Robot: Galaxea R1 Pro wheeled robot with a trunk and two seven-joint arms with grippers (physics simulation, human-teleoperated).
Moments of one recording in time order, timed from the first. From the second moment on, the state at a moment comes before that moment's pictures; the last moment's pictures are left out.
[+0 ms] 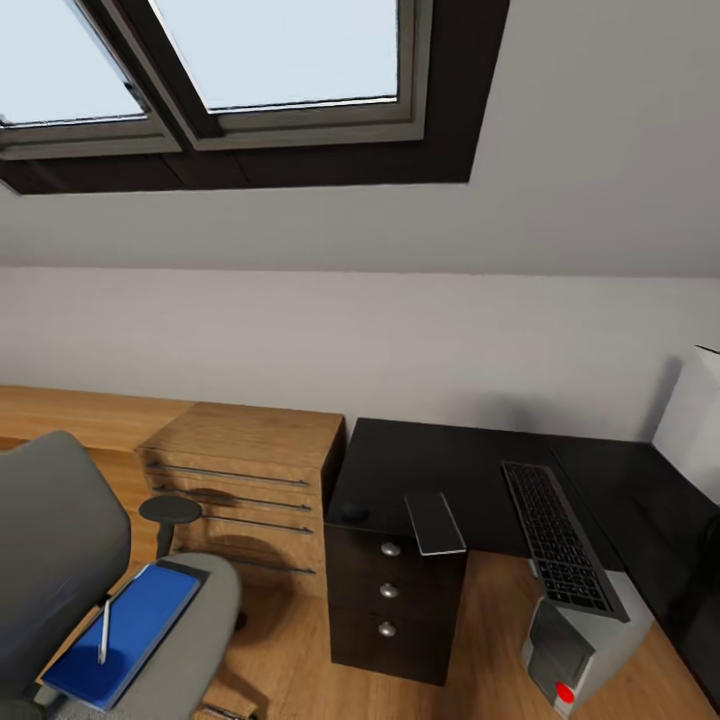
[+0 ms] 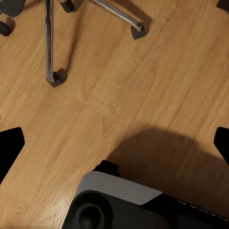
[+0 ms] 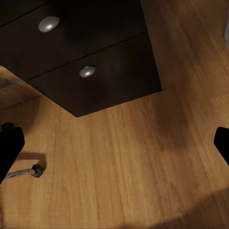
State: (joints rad) left arm 0.04 -0.06 -0.42 -0.62 0.52 -0.07 0.57; right arm -0.10 0.04 0.44 -0.37 -0.84 -0.52 0.01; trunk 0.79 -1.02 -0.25
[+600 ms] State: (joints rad) left arm 0.04 -0.06 -0.42 -0.62 0.52 -0.07 0.57; right arm -0.10 0.04 0.44 -0.37 -0.84 -0.52 0.01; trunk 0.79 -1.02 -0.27
